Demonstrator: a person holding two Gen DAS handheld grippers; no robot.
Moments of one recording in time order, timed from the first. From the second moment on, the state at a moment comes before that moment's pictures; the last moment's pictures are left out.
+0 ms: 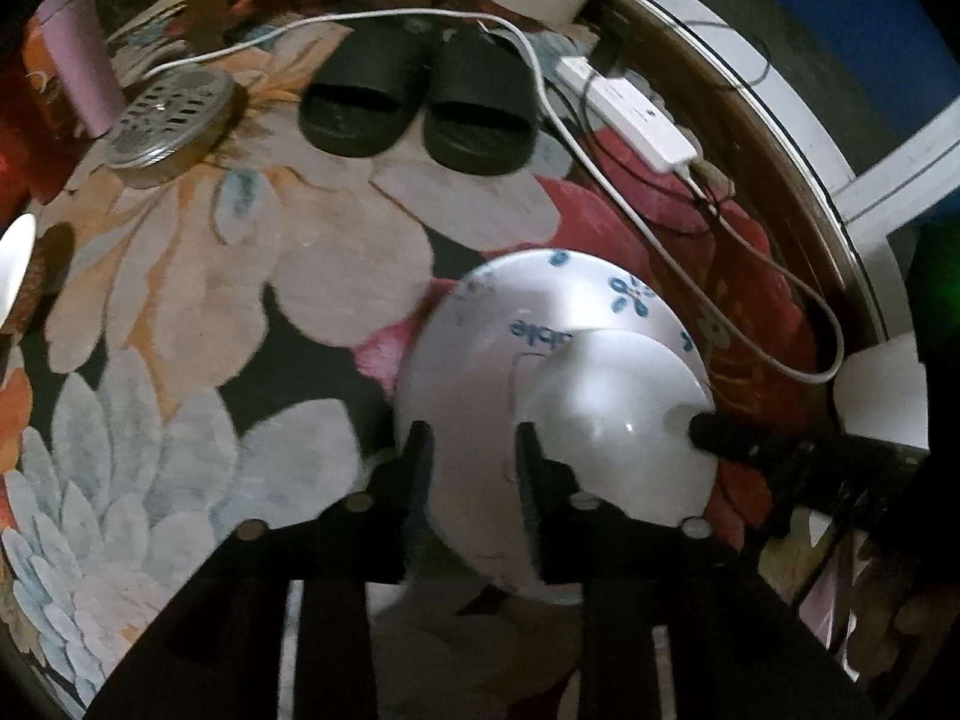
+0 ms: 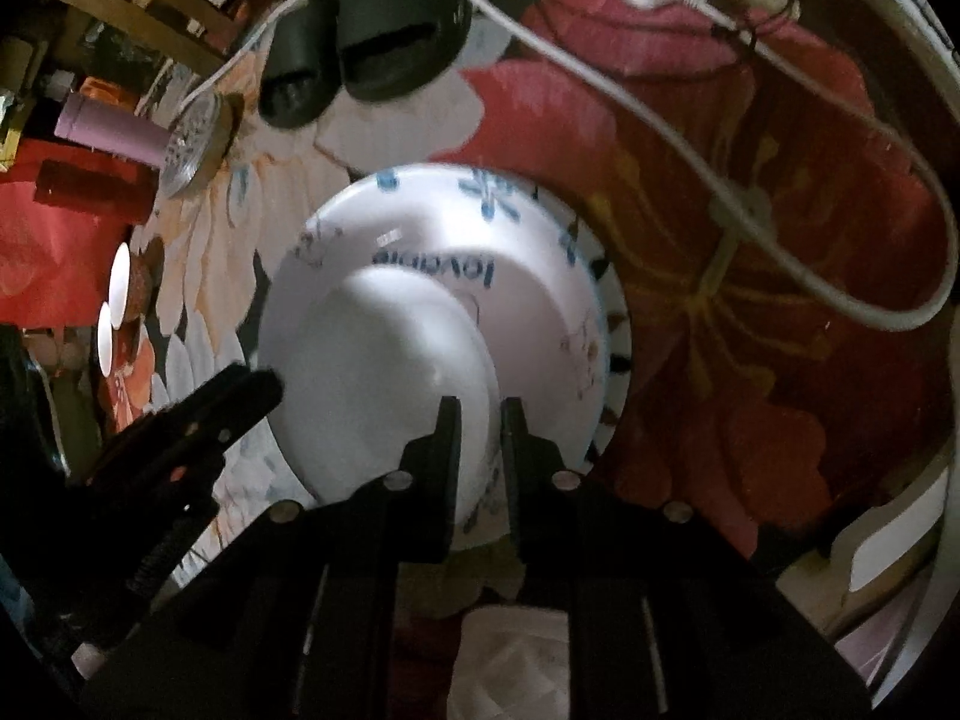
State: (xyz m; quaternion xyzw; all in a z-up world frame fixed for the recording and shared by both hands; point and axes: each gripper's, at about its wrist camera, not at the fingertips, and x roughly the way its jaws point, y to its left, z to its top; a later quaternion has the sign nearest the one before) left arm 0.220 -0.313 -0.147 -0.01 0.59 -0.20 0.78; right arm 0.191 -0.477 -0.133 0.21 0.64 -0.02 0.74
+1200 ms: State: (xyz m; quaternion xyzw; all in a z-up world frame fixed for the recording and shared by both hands) left arm 0.231 -0.175 -0.133 -0.05 0.58 -0.08 0.81; right arm 0.223 -0.388 -0.098 0.10 0.58 0.02 0.81
